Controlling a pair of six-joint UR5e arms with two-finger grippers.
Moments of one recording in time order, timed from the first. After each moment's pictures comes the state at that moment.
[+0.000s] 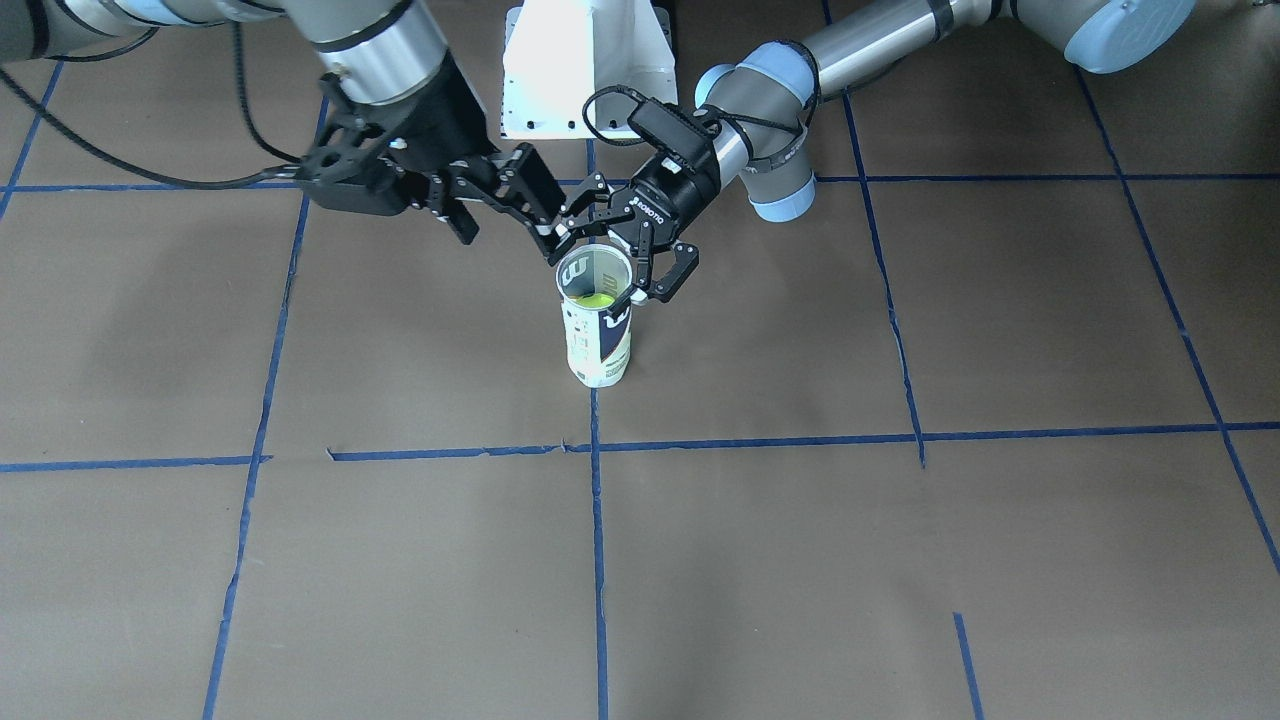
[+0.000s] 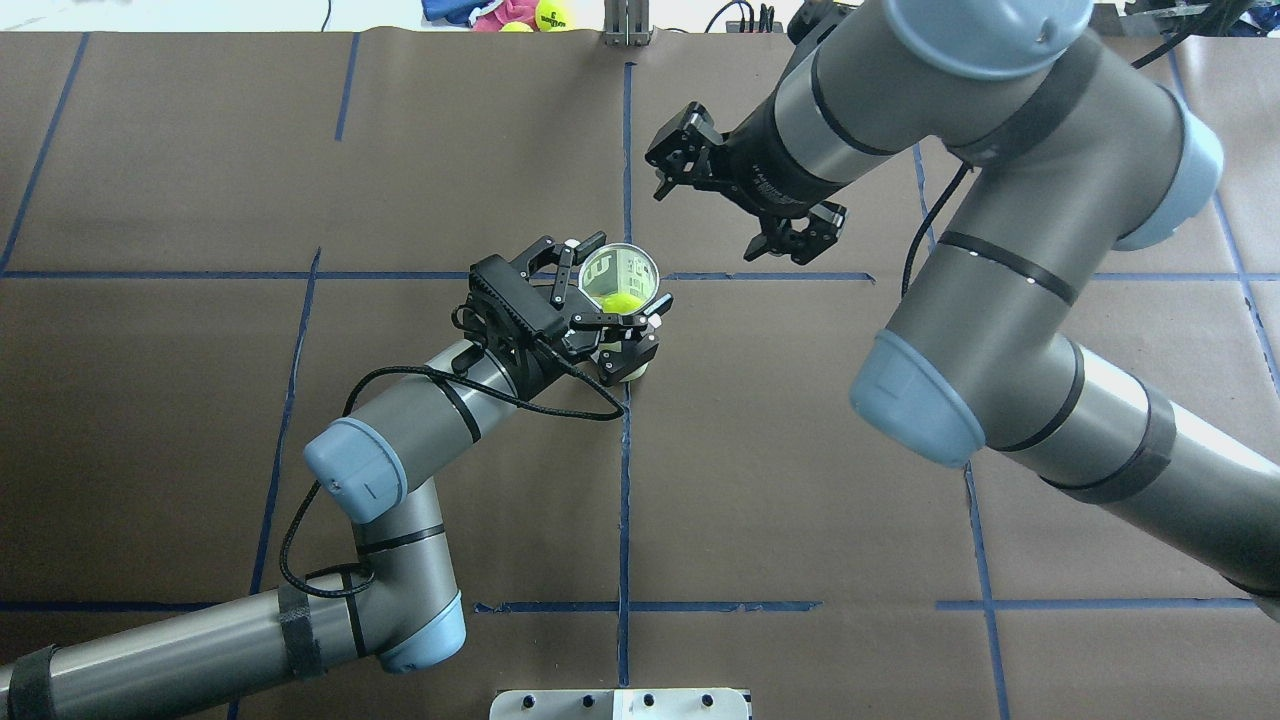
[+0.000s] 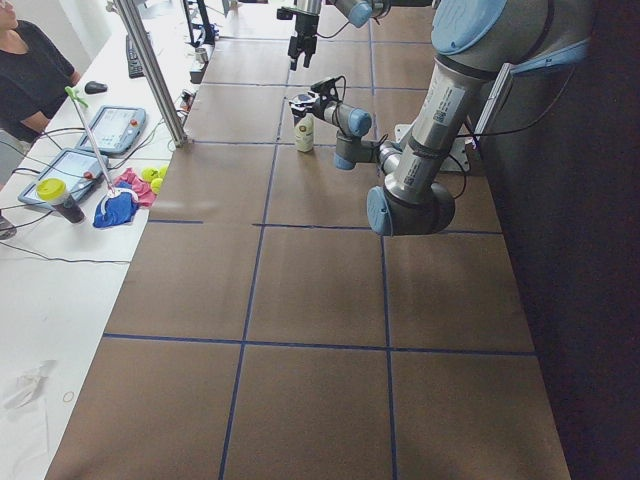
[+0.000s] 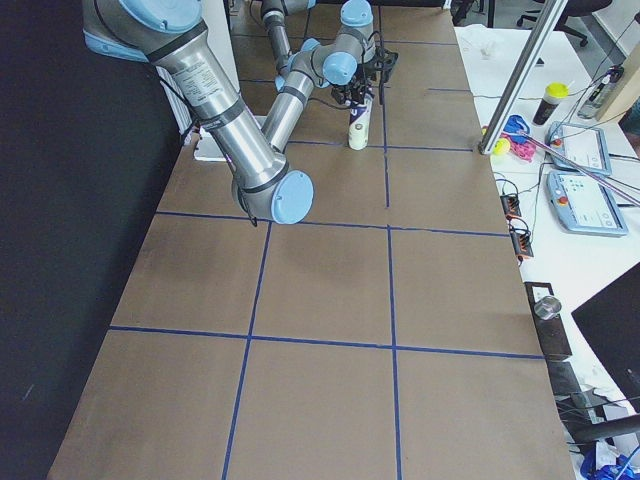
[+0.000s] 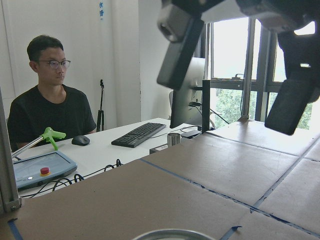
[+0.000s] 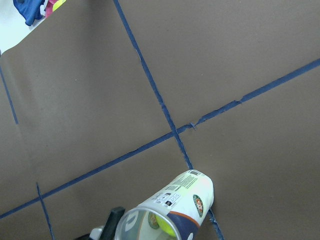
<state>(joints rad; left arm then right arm) -0.37 -2.20 -1.39 -3.12 -1.14 -0.37 0.78 -0.89 1.91 -1.54 2.08 1.63</state>
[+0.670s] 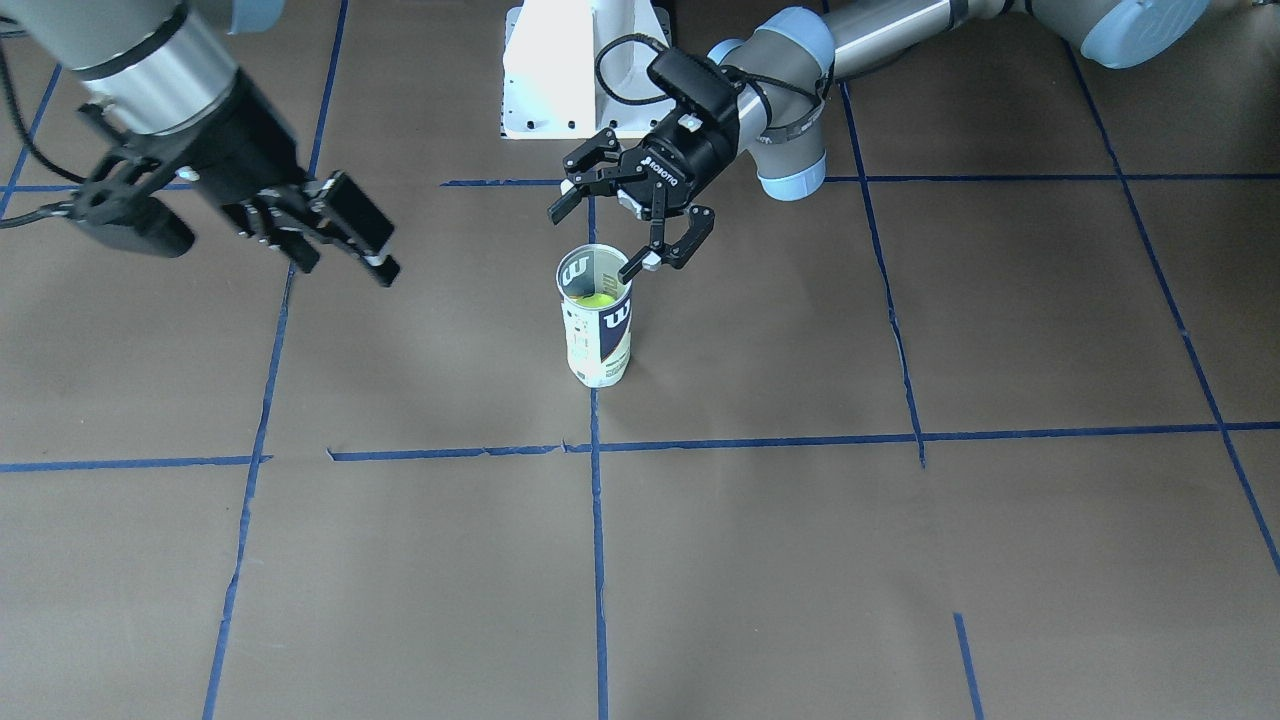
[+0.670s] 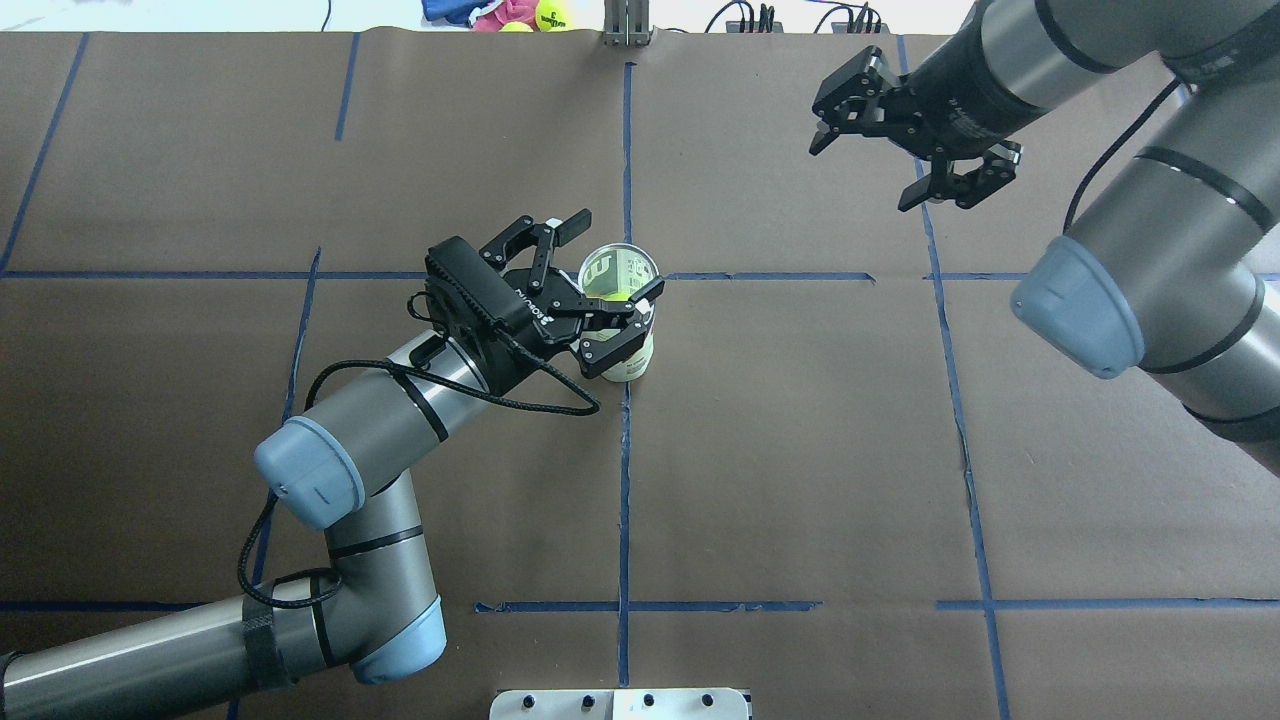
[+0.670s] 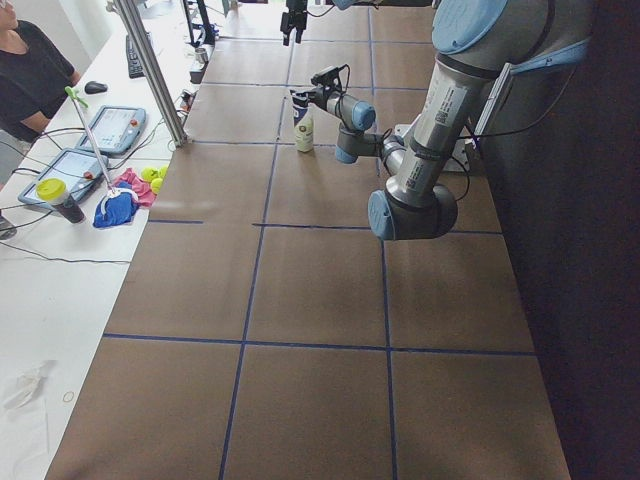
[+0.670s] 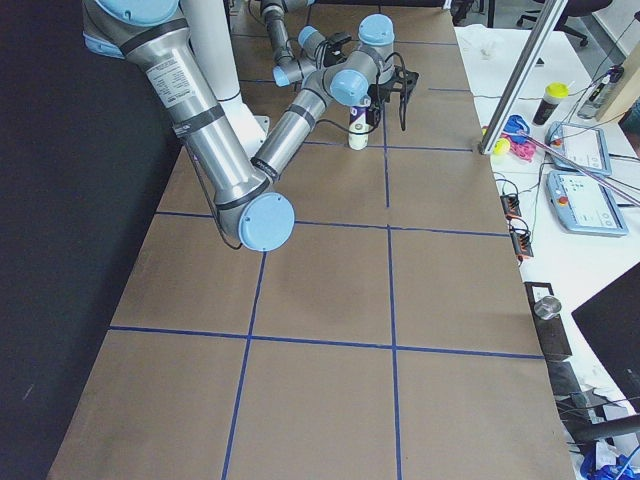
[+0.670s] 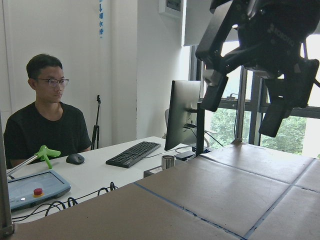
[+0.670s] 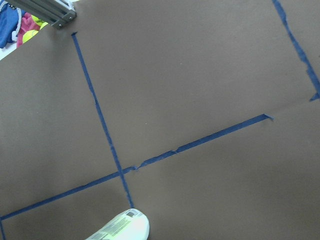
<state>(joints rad) -0.38 -2.15 -1.52 -3.10 -1.13 -0.38 0.97 -1.07 1.95 -1.54 2.23 1.41</state>
